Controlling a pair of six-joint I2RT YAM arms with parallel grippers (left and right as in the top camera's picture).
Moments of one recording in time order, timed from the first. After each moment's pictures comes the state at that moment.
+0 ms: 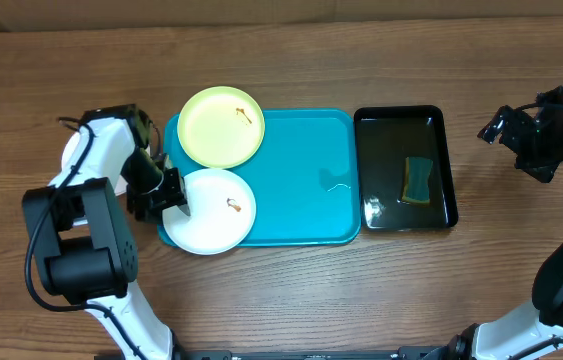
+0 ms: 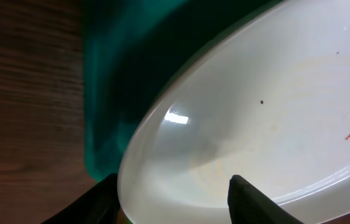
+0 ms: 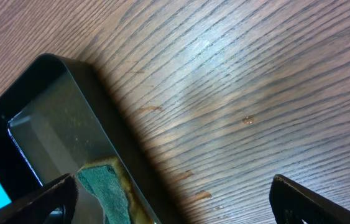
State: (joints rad) left arm 0.14 2.00 1.38 -1.27 0.15 -0.14; right arm -0.38 1.81 1.43 -0.95 -0.27 0.23
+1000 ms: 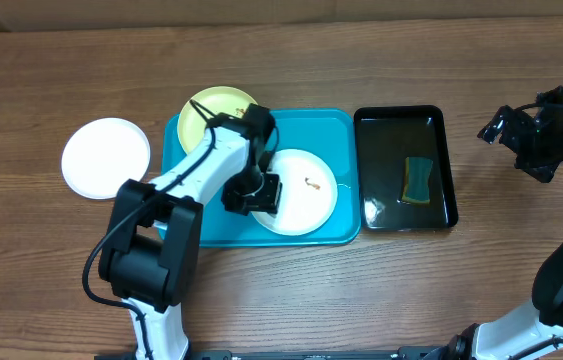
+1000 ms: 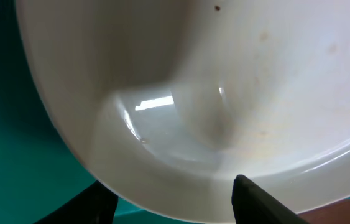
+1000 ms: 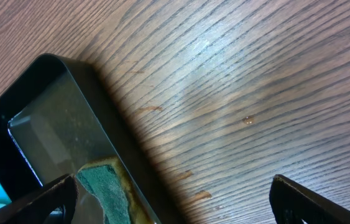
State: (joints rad) left arm -0.38 2.00 1.37 -1.07 0.19 -0.26; right arm -0.38 1.81 1.43 -0.95 -0.27 0.23
